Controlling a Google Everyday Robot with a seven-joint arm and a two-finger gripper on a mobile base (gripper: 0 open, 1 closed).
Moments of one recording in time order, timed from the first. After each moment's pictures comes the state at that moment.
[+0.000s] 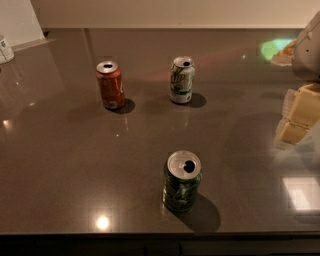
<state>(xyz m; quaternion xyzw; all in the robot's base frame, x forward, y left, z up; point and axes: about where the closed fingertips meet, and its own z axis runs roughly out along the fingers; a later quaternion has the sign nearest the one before) 0.438 -0.217 0.976 -0.60 0.78 -0.03 0.16</state>
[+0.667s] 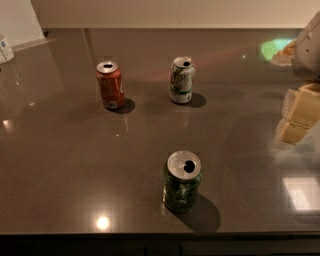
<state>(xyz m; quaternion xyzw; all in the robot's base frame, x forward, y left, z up) 0.438 -0.217 0.976 -0.60 0.78 -0.03 0.16</state>
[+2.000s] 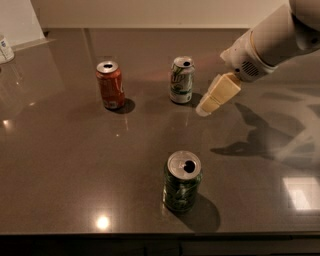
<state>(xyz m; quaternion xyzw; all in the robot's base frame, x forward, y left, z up) 0.565 -0.133 0.927 -0.52 0.79 0.07 0.31</state>
